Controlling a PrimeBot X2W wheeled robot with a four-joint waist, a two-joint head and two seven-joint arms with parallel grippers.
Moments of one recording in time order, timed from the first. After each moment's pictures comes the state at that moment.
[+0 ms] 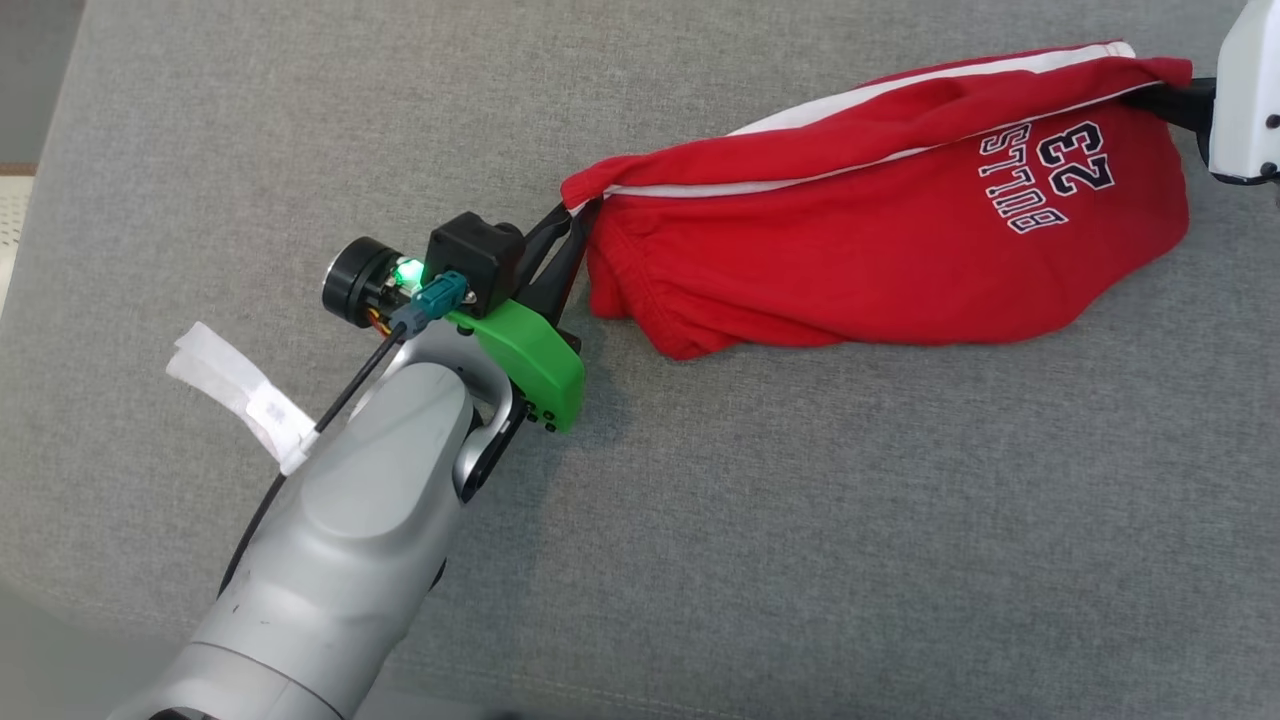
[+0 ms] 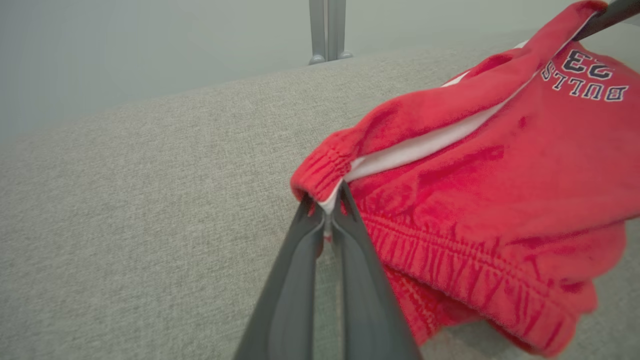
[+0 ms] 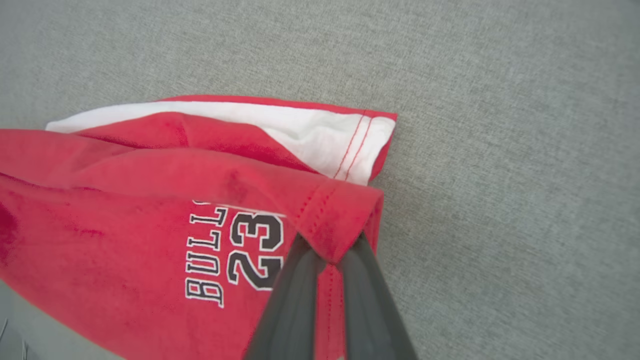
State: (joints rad) left arm -0.82 0.11 -0.70 0.73 -0.45 -0.12 -0.26; right arm -1.27 -0.80 1.02 0.59 1.29 0.13 0.66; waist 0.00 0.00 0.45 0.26
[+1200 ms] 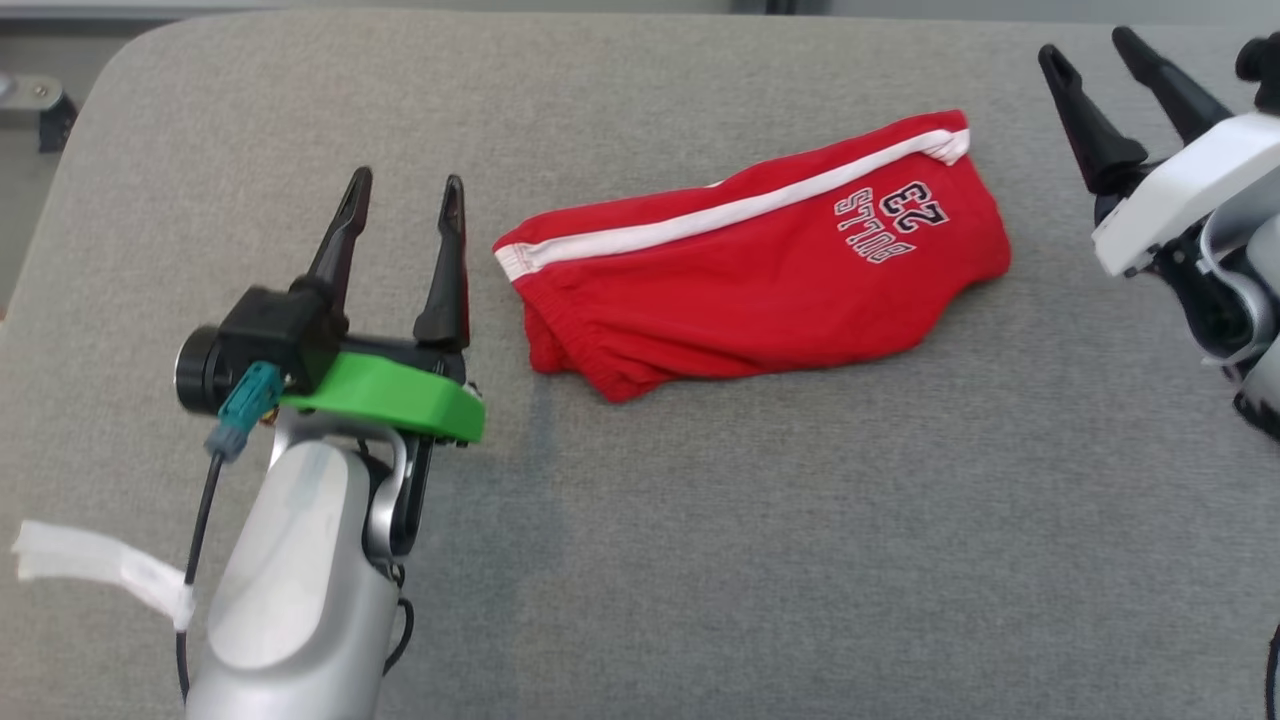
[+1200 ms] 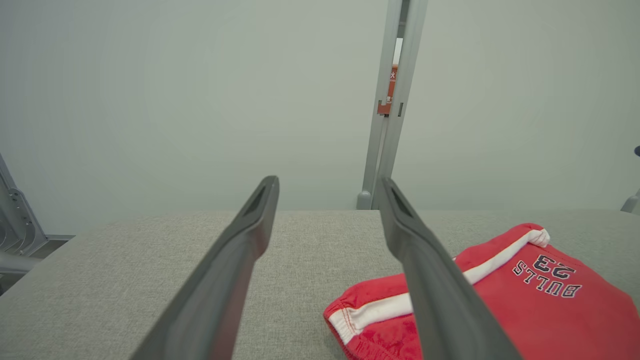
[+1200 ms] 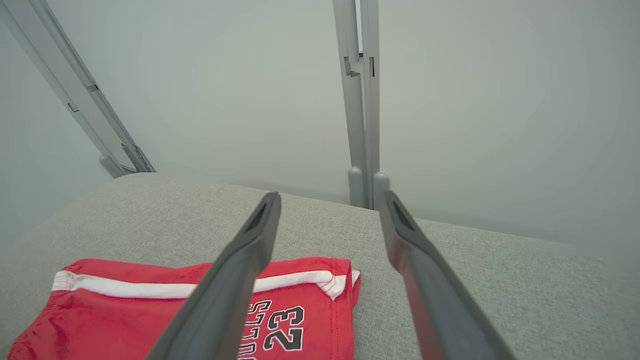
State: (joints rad) left arm -0.52 0.07 -0.23 0.35 -0.29 -0.05 -0.26; right arm -1.00 -0.65 0.90 0.65 1.09 0.13 -0.26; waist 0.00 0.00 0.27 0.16
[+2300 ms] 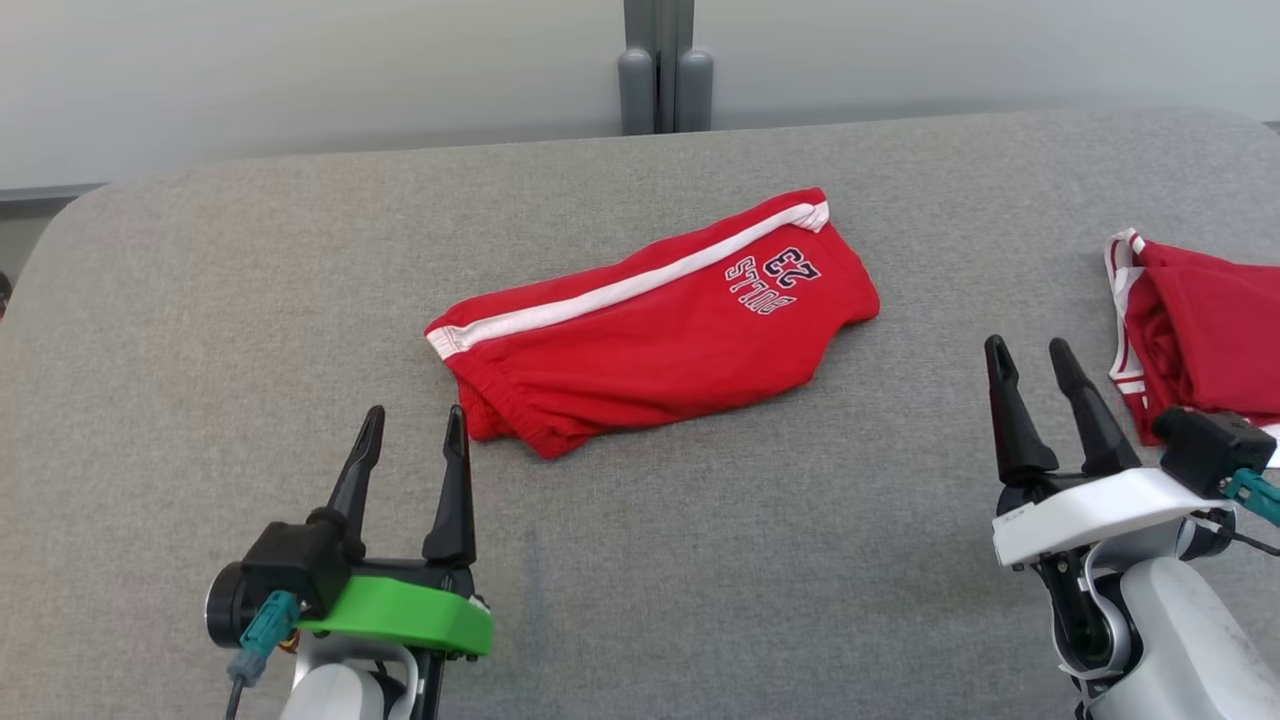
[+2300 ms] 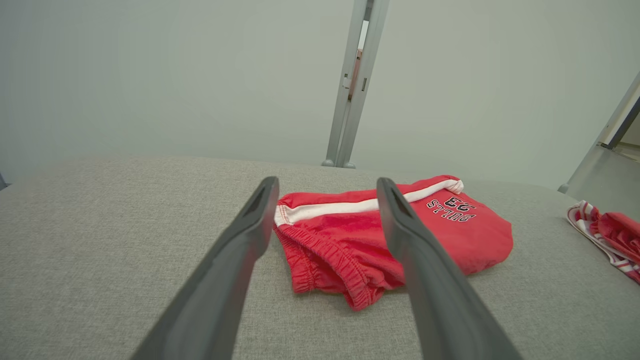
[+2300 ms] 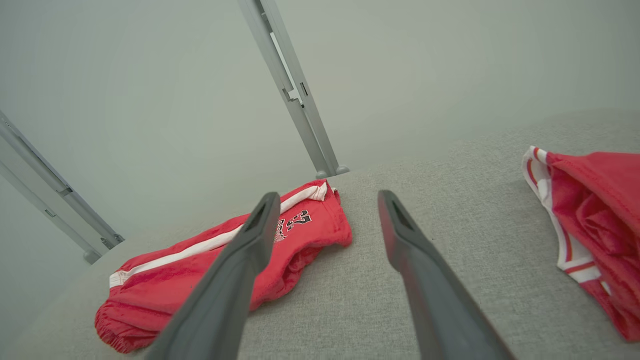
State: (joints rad) left arm -0.11 0.05 -0.20 0.17 -0.30 -0.04 -0.26; right arm -0.22 -0.21 0.13 0.28 0.58 0.13 -0.26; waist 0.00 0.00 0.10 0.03
